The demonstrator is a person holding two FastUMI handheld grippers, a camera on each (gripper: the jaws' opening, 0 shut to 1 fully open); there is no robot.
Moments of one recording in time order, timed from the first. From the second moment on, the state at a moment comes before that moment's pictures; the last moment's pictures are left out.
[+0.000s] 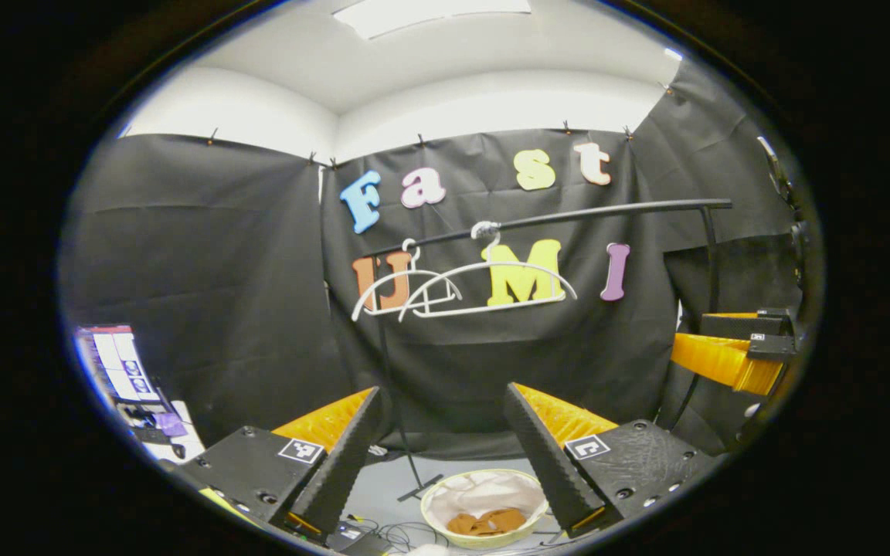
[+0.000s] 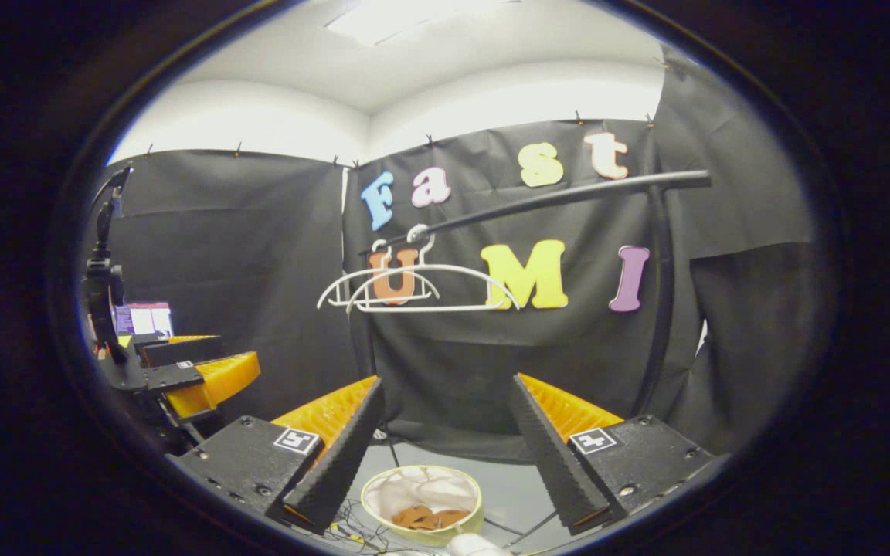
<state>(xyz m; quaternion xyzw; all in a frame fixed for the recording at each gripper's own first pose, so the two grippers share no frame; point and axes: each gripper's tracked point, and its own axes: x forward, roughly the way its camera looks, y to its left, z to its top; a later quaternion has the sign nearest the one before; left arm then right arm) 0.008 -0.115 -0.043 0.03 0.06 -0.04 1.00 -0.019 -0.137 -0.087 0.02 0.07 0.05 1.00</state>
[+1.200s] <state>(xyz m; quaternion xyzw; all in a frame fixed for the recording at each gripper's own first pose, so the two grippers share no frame) -0.067 0.007 -0.012 0.00 0.02 -0.05 1.00 -0.104 -0.052 -0.054 -0.01 0.05 -0.04 1.00</state>
